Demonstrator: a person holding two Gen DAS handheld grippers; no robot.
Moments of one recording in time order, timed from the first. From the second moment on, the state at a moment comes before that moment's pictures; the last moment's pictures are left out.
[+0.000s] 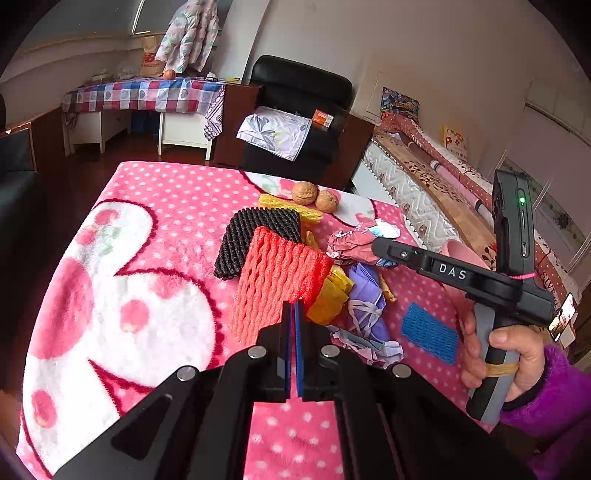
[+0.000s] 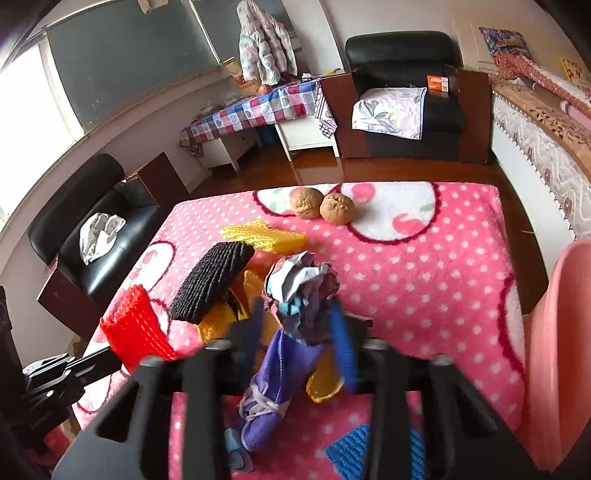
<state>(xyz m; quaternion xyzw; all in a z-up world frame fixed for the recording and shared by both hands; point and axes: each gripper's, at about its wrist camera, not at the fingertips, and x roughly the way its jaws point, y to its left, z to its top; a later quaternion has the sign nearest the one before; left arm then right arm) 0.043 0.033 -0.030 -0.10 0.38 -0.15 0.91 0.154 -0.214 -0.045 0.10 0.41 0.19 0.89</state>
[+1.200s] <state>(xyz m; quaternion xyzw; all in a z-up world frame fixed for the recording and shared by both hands) 0.050 -0.113 0.033 -0.03 0.33 -0.29 0.90 0.044 -0.366 0.009 0.16 0.31 0.04 0.94</state>
